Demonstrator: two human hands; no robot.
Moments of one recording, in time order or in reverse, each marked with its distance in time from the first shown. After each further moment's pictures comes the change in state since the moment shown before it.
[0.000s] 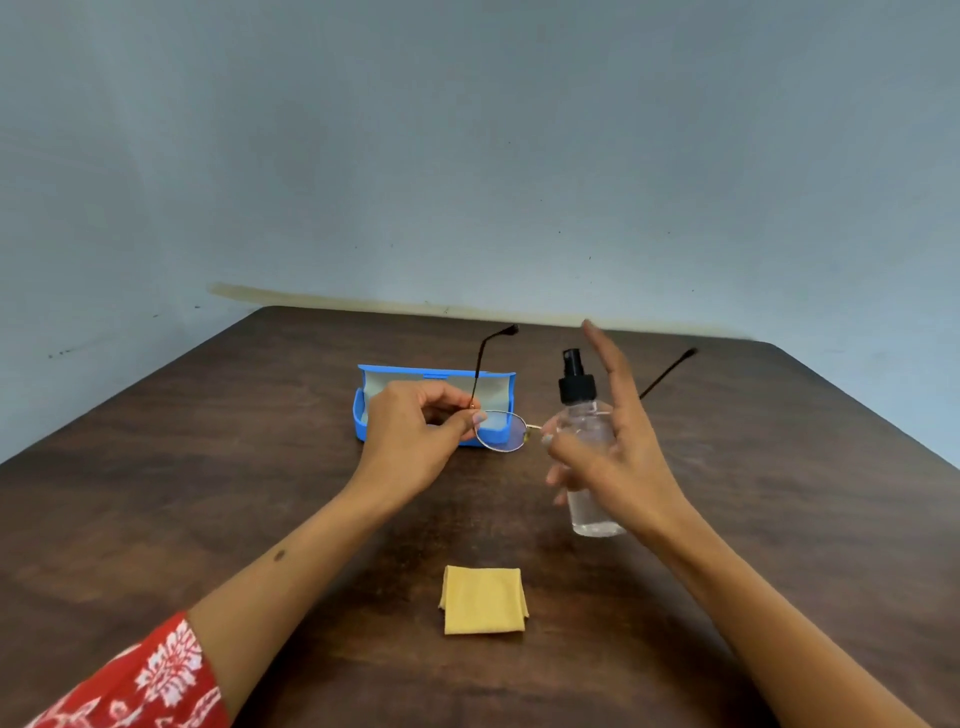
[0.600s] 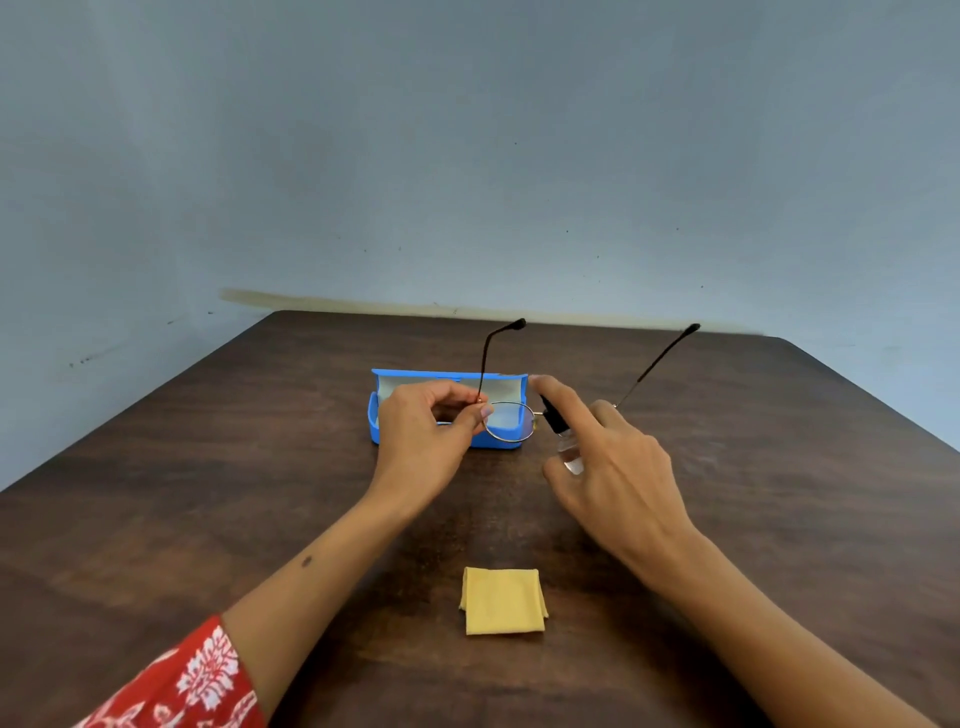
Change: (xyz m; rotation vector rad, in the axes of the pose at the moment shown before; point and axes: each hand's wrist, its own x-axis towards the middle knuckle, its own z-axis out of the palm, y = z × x) left_hand -0.002 0.006 -0.001 0.011 0.078 0.022; right_hand -0.002 0.005 0.017 -1.027 0.104 -0.219
